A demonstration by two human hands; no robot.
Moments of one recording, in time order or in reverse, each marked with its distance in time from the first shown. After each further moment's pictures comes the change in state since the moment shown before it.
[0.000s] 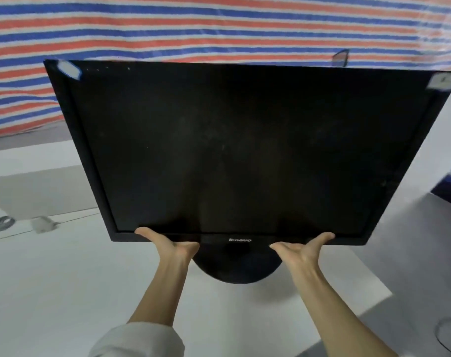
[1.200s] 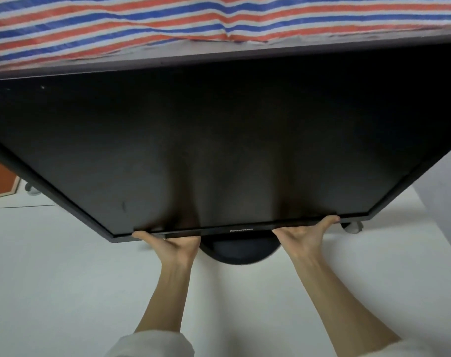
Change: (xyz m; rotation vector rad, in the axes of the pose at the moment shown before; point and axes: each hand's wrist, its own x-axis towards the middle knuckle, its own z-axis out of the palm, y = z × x) left_hand 0.258 0.117 0.017 -0.291 -0.233 0.288; right_hand 0.311 0.188 0.089 -0.174 -0.228 0.387
